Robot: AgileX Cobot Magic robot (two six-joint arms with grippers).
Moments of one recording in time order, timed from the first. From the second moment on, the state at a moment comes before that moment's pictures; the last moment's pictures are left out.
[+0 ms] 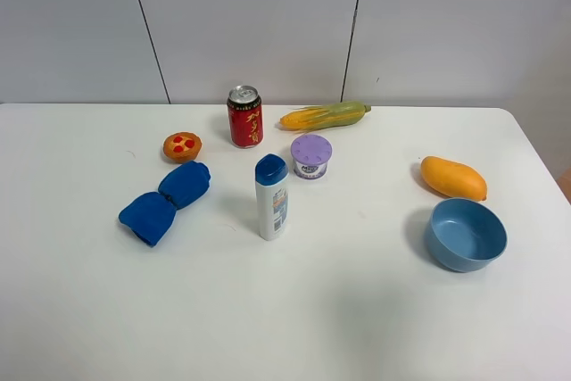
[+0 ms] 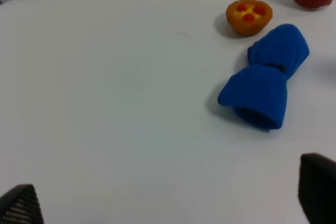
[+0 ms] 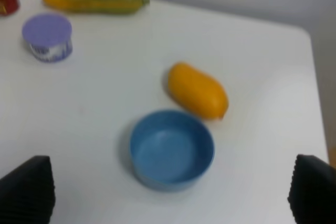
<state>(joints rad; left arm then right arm) 0.03 -0.01 -0.51 0.01 1.06 0.06 -0.11 0.23 -0.69 0.17 1.09 -0.32</state>
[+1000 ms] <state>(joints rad) 0.03 -0.01 -0.51 0.01 1.06 0.06 -0.11 0.04 -0.50 0.03 1.06 -0.09</state>
